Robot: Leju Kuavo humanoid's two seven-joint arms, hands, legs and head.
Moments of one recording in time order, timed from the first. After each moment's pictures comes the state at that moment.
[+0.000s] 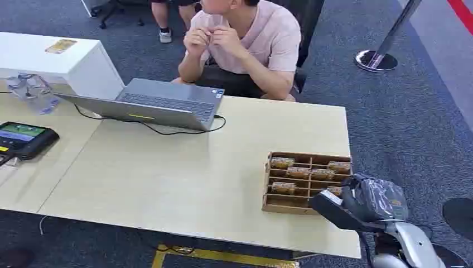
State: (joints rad) left arm -0.10 -0.12 1.14 -0.23 -1.26 0.15 0.03; right arm 0.08 -0.22 0.32 -1.81 1.04 -0.02 0.04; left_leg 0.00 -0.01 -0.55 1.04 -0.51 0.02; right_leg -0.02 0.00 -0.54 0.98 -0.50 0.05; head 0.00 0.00
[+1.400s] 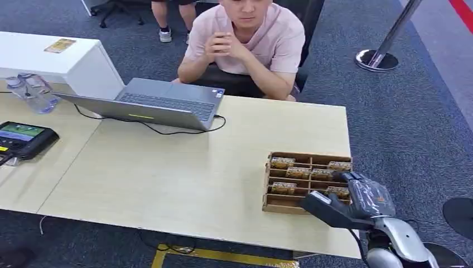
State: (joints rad) left arm -0.10 -0.13 1.16 -0.23 -1.25 0.16 0.02; right arm 0.02 -0.24 0.38 -1.70 1.00 0.02 0.04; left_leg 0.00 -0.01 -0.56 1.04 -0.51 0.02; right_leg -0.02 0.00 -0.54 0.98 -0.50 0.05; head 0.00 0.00
